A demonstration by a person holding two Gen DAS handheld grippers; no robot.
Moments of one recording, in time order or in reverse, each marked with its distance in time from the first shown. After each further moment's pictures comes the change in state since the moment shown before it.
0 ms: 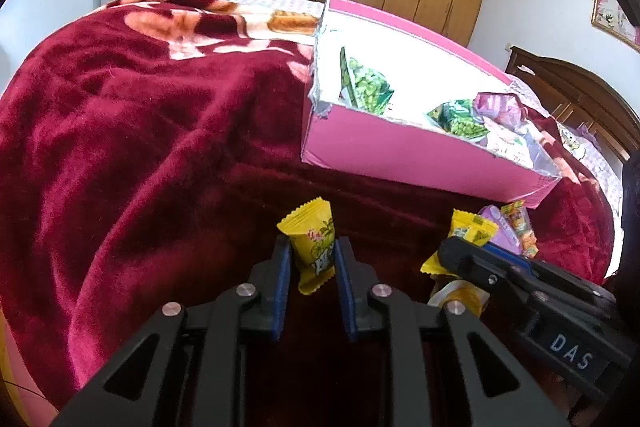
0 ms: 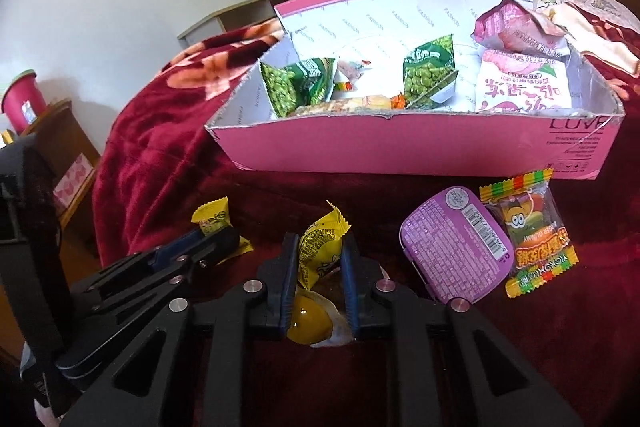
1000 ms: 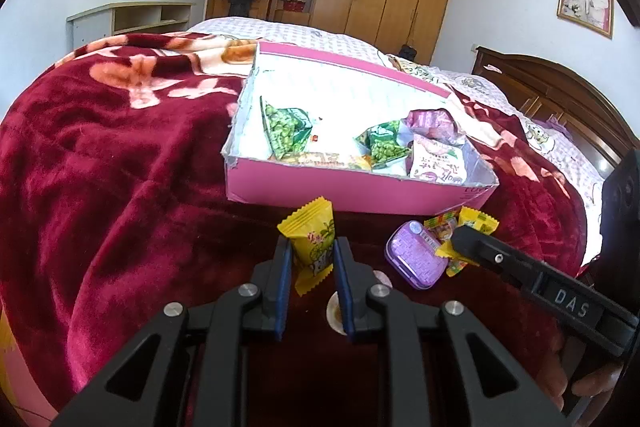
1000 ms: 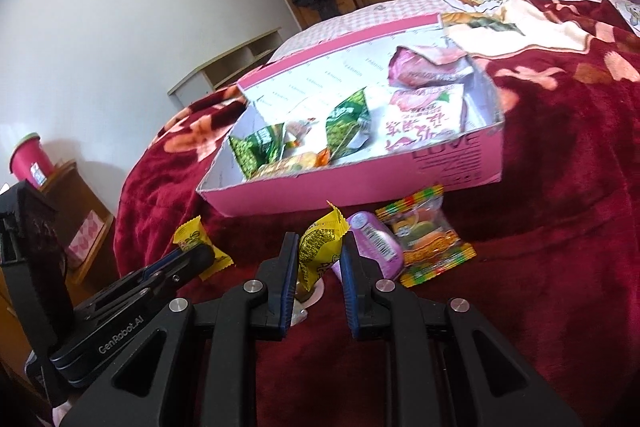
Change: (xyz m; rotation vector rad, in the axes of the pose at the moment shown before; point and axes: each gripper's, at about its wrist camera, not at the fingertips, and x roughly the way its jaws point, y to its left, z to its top) left arm -0.037 -0.048 0.015 0.078 -0.049 -0.087; right arm -0.064 -0.052 0.006 0.149 -0.132 0.010
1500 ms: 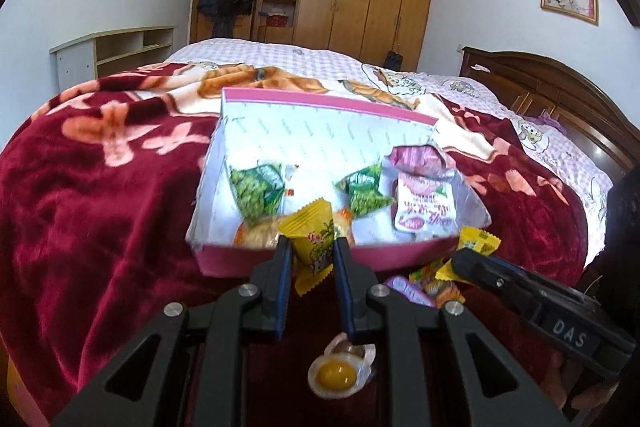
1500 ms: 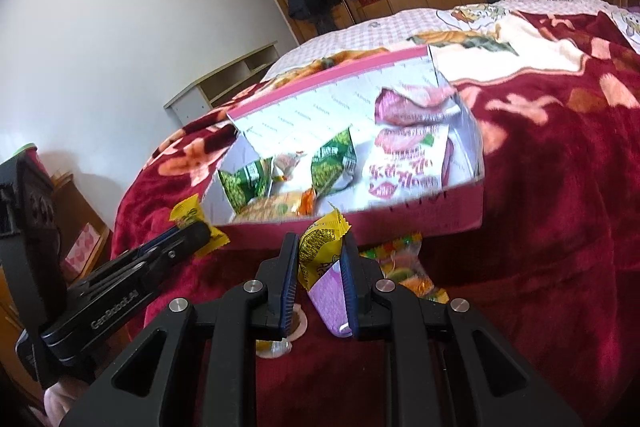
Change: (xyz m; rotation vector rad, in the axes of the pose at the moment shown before) left arm 0.016 -0.021 0.047 0.074 -0.048 -0.013; right arm -0.006 -0.005 0.027 -0.015 -0.047 -0.011
